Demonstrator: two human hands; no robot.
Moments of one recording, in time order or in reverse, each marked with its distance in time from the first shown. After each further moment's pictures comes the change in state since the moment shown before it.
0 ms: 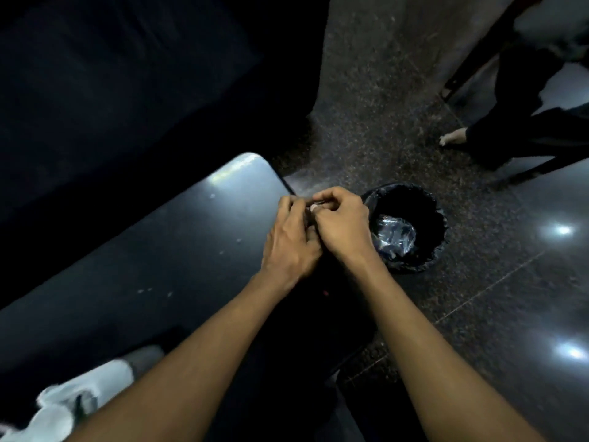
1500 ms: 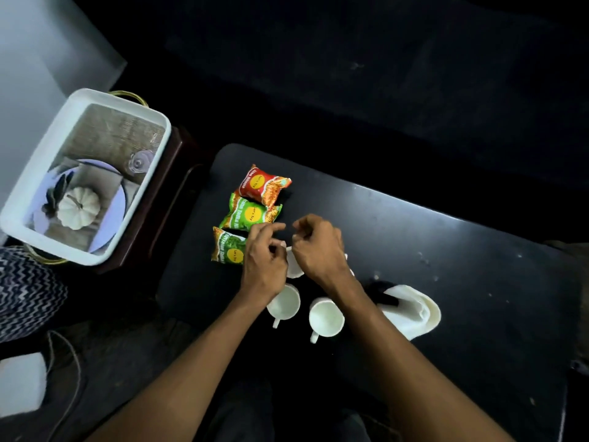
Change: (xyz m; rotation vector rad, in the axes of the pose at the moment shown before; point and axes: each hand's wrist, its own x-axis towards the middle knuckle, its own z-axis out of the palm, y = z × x) left_hand -0.369 -0.276 -0.286 -0.381 0.917 -0.702; right_hand -0.383 -0.131 0.368 -0.576 -0.918 -0.508
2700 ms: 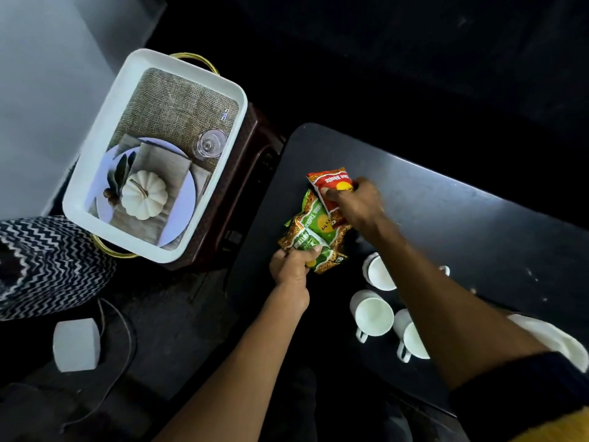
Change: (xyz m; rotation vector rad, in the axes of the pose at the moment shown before) left_hand 0.046 -0.079 -0.065 -0.779 0.258 -1.045; right_hand 0.129 -0.035 0.116 0.137 -0.091 0.291
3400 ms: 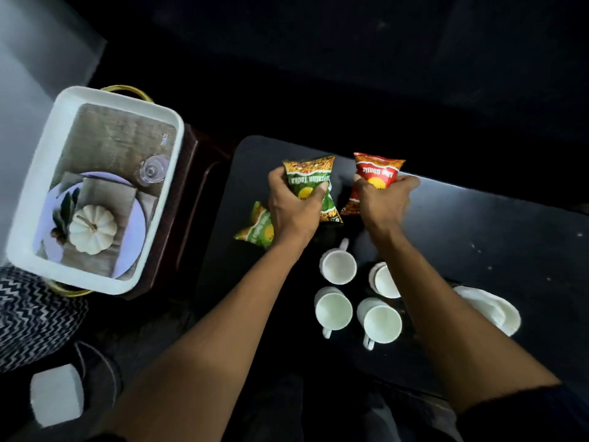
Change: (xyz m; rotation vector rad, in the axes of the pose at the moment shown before) left_hand -0.032 0.030 0.113 0.575 -0.238 0.764; right_hand -0.029 0.038 -0.107 0.301 0.598 -0.052
